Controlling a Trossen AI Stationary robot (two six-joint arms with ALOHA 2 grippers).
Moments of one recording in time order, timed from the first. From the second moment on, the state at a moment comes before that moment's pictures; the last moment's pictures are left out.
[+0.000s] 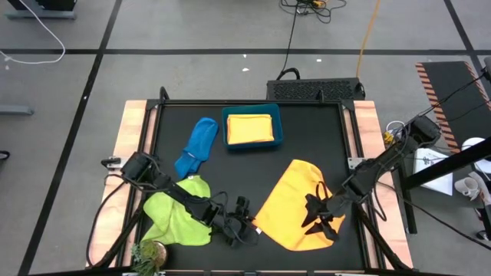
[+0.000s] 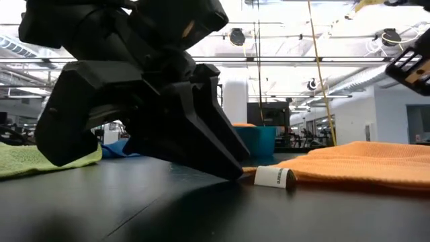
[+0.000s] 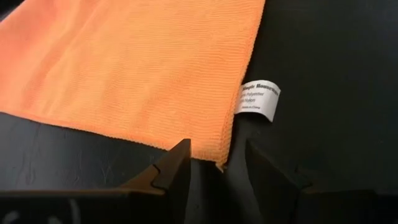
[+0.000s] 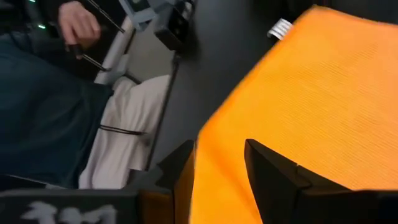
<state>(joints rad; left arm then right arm) -0.49 2.06 1.12 0.18 -0.34 0.12 0.69 1.18 0.46 0.12 -0.02 0.70</state>
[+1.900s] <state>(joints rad) -0.49 2.09 1.12 0.24 -0.36 0.20 0.79 1.32 0.47 0.07 -0.05 0.65</state>
